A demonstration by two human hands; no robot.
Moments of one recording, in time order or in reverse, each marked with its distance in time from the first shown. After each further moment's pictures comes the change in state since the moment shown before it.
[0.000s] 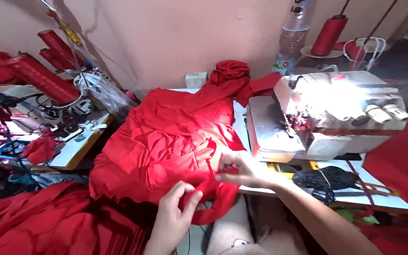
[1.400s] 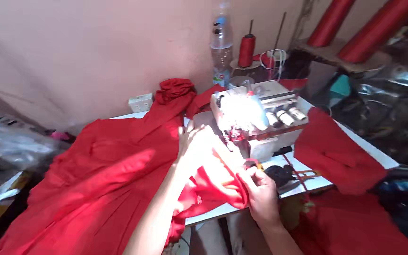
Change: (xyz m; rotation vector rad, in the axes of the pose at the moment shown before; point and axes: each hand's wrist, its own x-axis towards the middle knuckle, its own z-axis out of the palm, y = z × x) left_hand 0.206 0.073 0.169 0.300 -0.440 0.359; right_hand -0.106 0.015 -0.004 0.181 1.423 0.344
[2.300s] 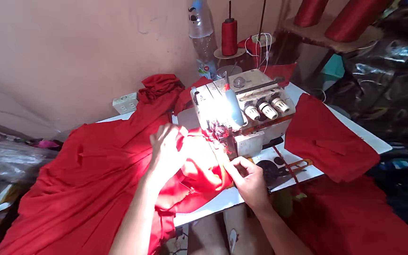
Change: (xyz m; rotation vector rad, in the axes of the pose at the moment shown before) left_hand -0.015 -0.017 -0.005 -0.090 0.085 -0.039; right_hand 0.024 0.009 -0.015 -0.267 -0.105 -0.082
